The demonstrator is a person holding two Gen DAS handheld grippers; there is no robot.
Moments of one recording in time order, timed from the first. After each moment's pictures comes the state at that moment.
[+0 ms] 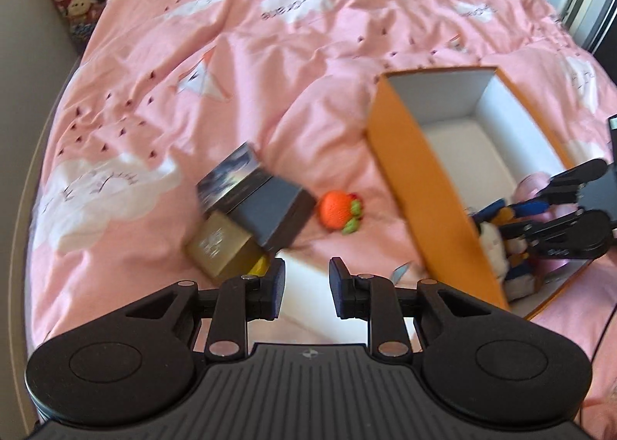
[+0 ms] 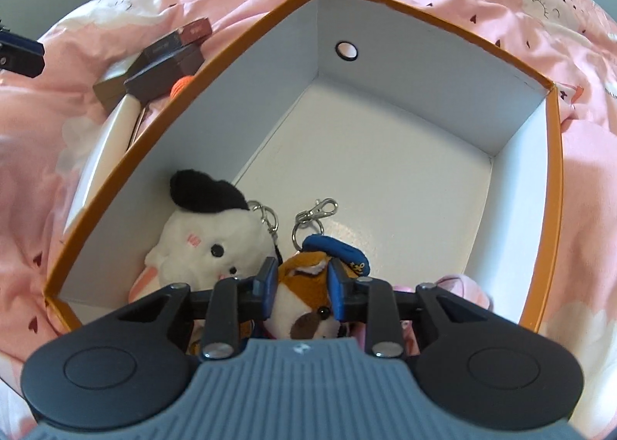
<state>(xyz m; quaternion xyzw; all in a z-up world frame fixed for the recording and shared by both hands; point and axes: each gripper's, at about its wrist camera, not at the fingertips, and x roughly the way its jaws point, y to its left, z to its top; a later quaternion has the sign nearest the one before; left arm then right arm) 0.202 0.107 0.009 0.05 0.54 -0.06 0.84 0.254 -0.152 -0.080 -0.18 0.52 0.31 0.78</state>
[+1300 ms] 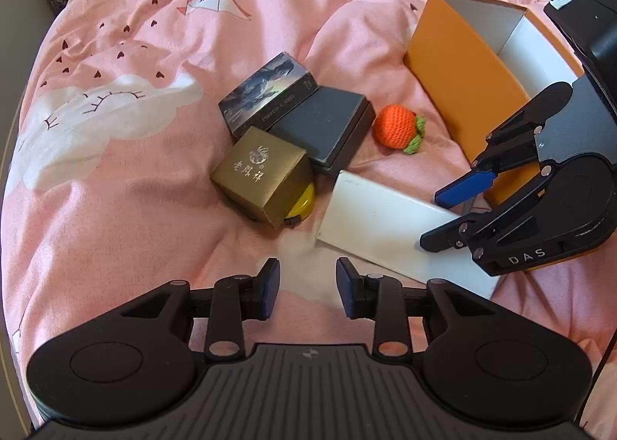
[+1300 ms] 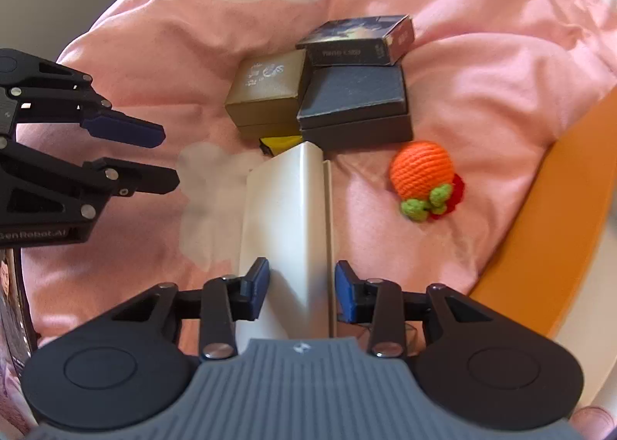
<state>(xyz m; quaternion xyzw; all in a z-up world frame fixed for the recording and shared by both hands) 0.195 0.181 -0.060 0.04 0.58 -0.10 0.80 0.252 0.044 -0.100 -0.19 0.59 0.41 0.67</state>
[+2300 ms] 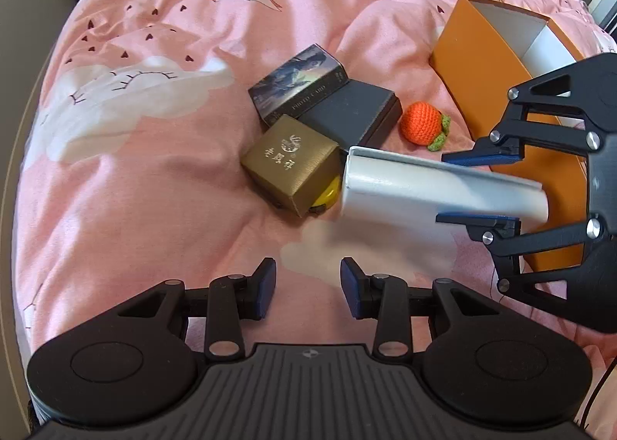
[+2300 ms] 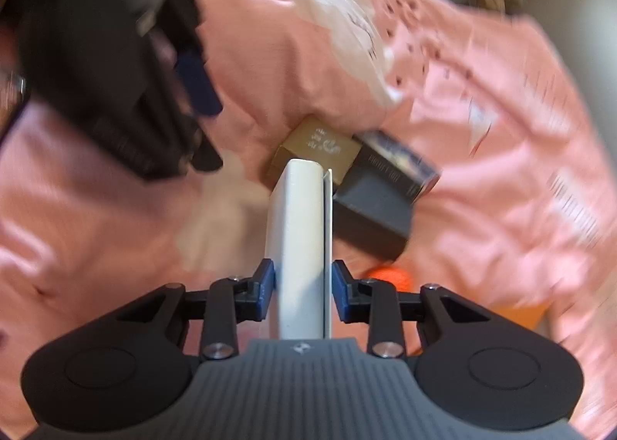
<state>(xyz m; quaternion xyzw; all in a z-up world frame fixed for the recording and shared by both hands) 0.192 0.195 -0.053 0.03 0.59 -0.07 0.80 0.173 0.083 -0.059 -0.48 0.32 0.45 0.68</state>
